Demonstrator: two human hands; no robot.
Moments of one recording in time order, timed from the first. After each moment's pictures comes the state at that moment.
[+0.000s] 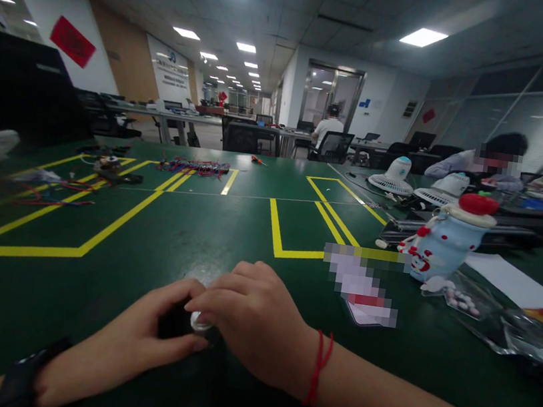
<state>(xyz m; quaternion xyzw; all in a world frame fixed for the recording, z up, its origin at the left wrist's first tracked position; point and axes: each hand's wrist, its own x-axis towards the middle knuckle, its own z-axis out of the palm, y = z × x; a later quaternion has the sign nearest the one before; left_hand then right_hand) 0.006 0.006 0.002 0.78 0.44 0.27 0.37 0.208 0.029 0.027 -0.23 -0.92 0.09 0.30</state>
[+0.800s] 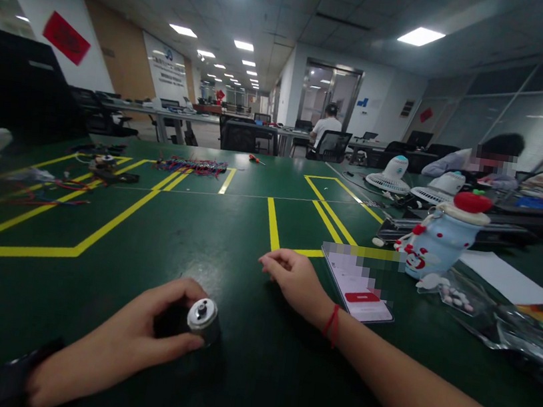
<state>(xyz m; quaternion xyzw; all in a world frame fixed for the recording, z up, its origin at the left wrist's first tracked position) 0.006 0.006 0.007 0.76 0.44 0.27 0.39 0.251 0.081 -0.006 -0.47 -0.73 0.35 0.35</state>
